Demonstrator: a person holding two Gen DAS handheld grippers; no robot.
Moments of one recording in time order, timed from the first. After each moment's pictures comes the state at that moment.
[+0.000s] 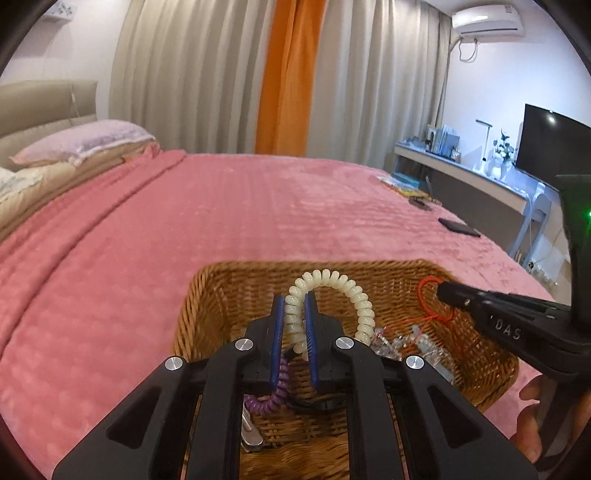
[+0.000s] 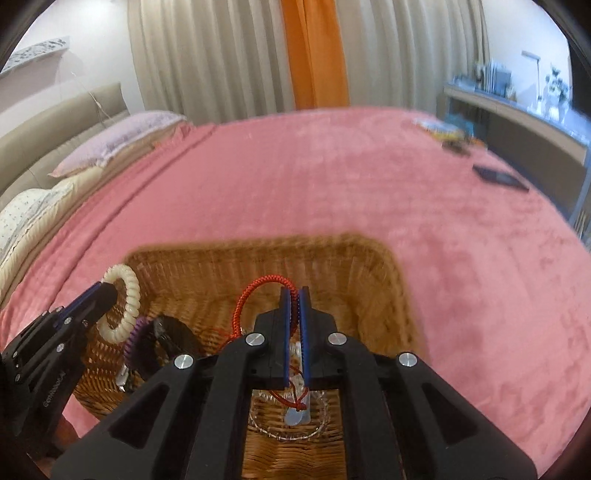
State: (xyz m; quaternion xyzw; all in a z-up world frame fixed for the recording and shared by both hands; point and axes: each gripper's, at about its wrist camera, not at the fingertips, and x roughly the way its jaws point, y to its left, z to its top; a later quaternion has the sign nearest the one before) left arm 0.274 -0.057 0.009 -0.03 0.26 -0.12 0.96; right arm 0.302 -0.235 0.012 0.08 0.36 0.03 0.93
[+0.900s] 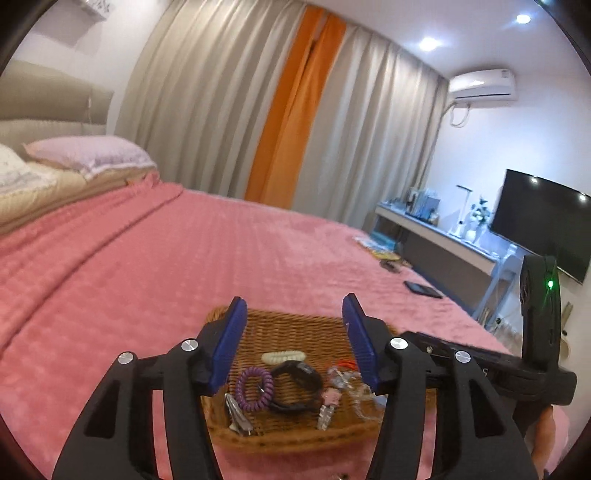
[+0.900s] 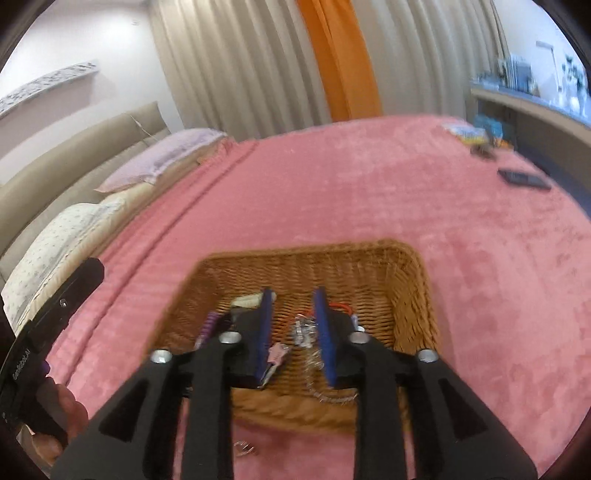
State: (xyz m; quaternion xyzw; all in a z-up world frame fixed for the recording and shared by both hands) left arm 0.196 -0.017 0.071 -0.11 0.16 -0.16 0.97; right arm 0.236 -0.231 0.066 0.11 0.31 0.11 0.94
